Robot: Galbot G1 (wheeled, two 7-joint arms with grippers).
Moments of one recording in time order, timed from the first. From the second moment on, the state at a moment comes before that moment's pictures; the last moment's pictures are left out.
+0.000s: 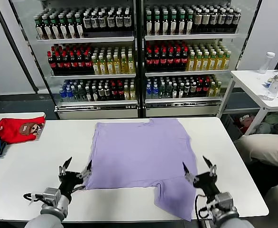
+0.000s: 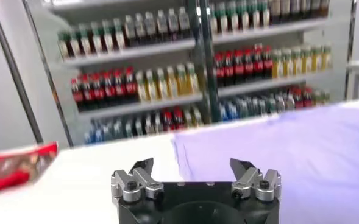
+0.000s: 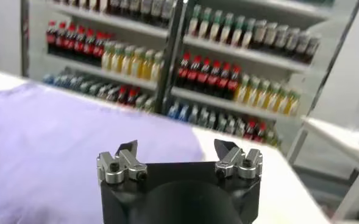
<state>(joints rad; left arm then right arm) 1.56 -1.14 -0.54 -2.14 -0.30 0.43 -0.15 -1.68 1.01 0.42 2.23 0.26 -0.29 0.16</state>
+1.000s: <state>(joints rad) 1.59 -1.13 -0.52 -2.09 -0.38 0.52 -0.19 -1.82 1.01 0.39 2.24 0.37 -0.33 0.26</state>
